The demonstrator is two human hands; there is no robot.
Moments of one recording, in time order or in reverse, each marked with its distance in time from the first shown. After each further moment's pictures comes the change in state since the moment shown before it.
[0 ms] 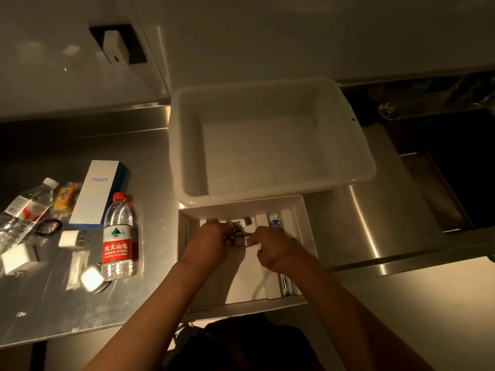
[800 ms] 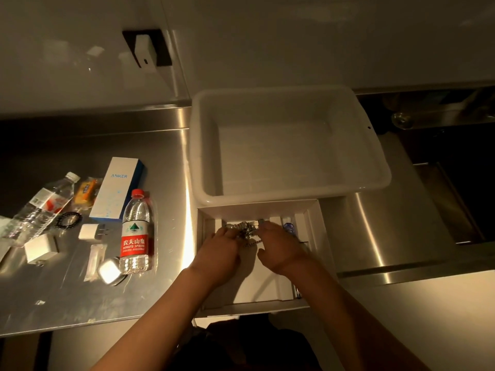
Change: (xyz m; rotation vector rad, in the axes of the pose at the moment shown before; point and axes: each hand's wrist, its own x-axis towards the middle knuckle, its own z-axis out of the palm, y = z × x) left_hand -0.028 -0.007 -0.008 0.299 -0.135 0.136; right_hand 0.009 -0.026 0.015 -0.159 0.151 -0.064
